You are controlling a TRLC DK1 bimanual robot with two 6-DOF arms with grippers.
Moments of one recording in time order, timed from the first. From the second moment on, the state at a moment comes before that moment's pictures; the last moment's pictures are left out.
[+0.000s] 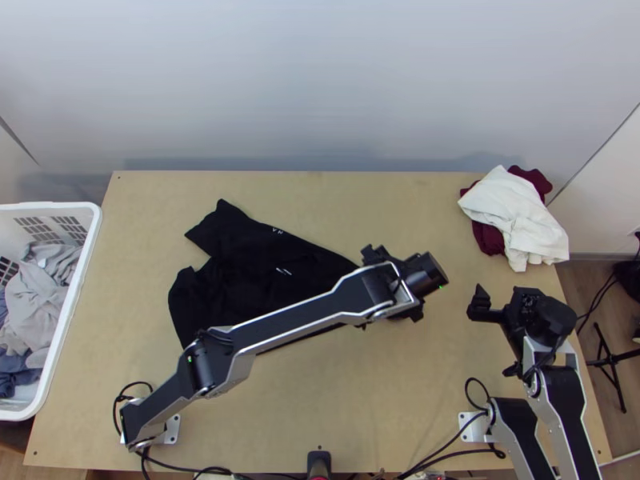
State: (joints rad) left arm -1.17 2.28 2.34 -0.92 -0.46 -0.06; right arm -0.06 0.57 0.37 -0.29 0.03 0.00
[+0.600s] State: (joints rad) left arm -1.02 1.97 2.14 -1.21 -0.46 -0.10; right arm 0.14 0.76 0.48 -0.33 -0.09 0.01
